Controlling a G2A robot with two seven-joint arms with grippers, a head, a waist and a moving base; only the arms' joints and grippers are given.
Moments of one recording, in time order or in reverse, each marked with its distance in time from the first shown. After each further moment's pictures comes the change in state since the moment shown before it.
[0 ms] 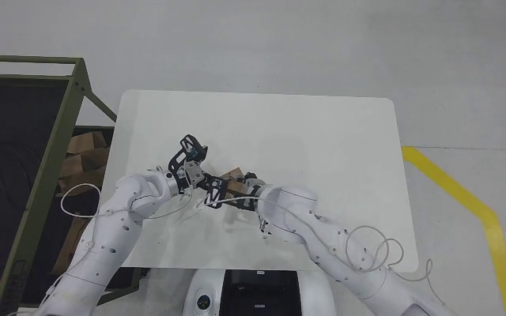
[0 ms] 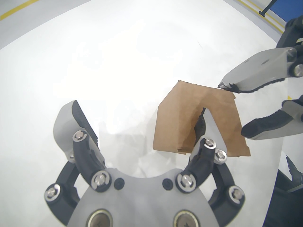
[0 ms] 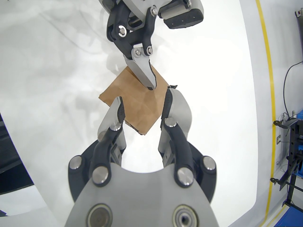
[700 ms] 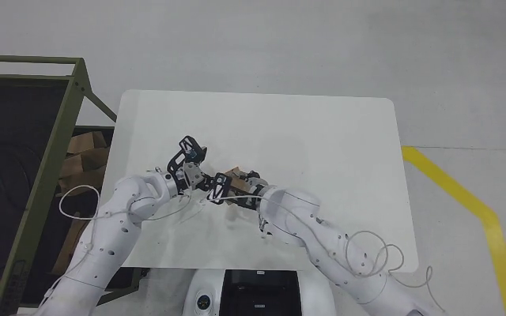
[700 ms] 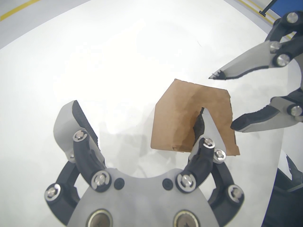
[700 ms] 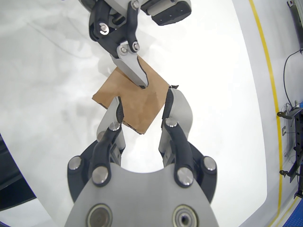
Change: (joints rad) left arm 0.021 0.004 -0.015 -0.021 0.004 0.003 0.003; right arm -0.050 0.001 0.039 -0.021 -0.047 0.077 -0.062
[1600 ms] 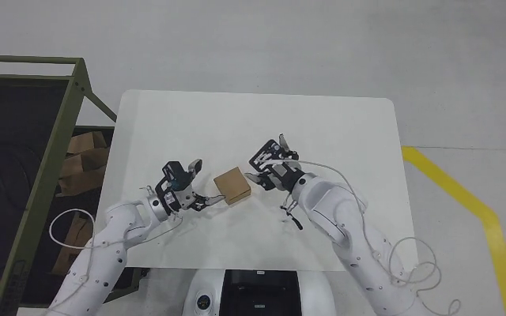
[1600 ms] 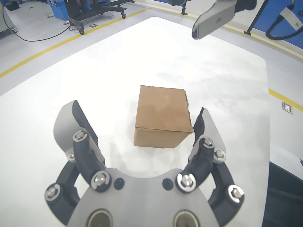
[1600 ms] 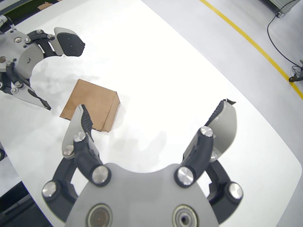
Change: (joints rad) left arm 0.231 0.021 -0.097 -0.071 0.272 -0.055 0.507; right arm -0.161 0.044 0.295 -0.133 0.147 0.079 -0.199
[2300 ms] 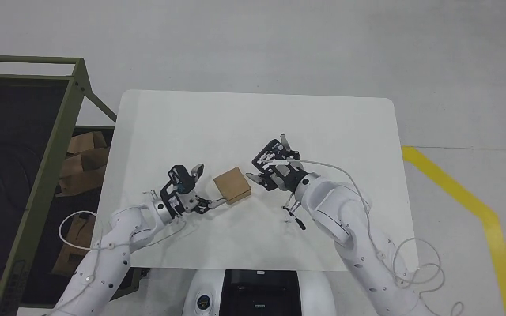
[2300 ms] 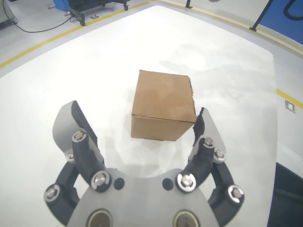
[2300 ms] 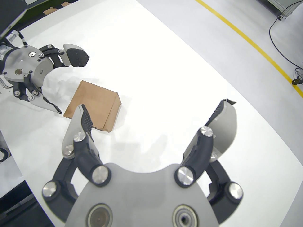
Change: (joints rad) left arm -0.010 -0.008 0.047 0.037 0.018 0.038 -0.027; right arm -0.007 0.004 0.012 -0.010 0.014 -0.018 -0.004
